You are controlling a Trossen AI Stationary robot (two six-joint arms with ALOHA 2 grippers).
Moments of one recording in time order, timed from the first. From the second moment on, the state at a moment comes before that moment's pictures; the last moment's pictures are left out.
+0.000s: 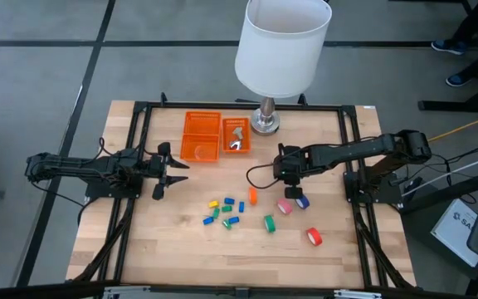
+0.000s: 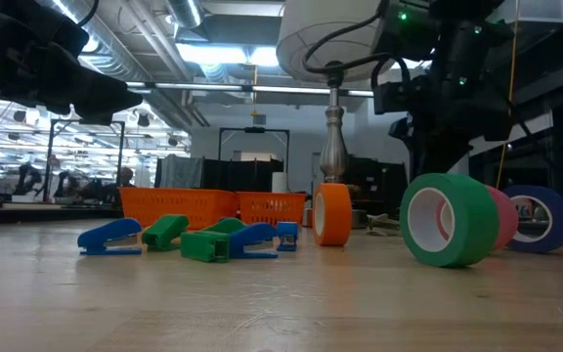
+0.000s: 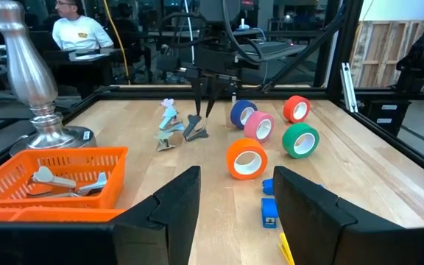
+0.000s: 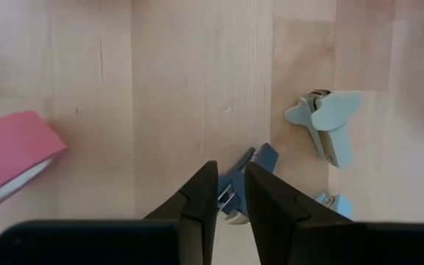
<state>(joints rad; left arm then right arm) 0.05 0.24 0.01 0.15 0.04 -0.01 0.03 1.52 0.91 -0.68 0.16 -0.02</state>
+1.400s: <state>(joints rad) 0.05 0.24 0.01 0.15 0.04 -0.01 0.03 1.59 0.95 -0.72 0.26 0.07</state>
